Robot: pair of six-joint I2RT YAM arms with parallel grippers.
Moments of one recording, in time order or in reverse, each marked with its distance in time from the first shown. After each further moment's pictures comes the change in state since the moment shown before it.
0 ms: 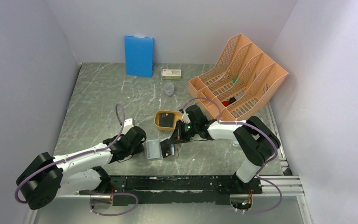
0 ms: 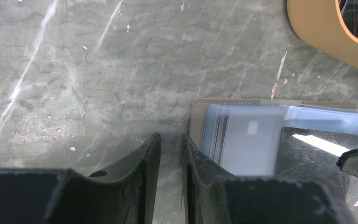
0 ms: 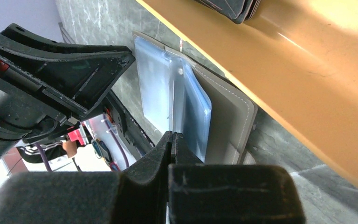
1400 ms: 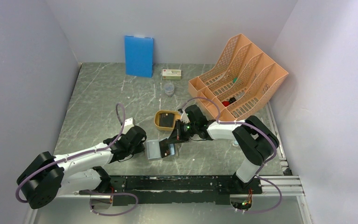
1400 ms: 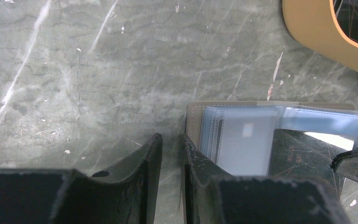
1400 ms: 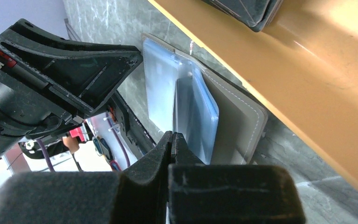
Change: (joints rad) left arm 0.000 0.009 0.000 0.017 0.008 0.000; right arm 0.009 0.014 0.000 0.037 -0.014 0.002
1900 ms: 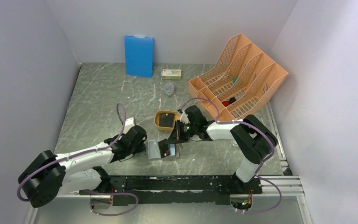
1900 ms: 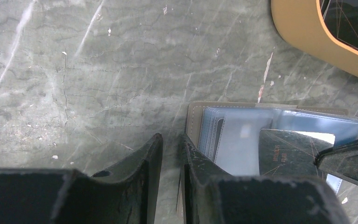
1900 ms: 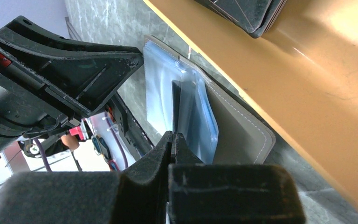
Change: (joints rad) left arm 0.000 0.021 0.000 0.040 0.017 0.003; right arm 0.000 0.024 -0.012 0.056 -0.014 -0.005
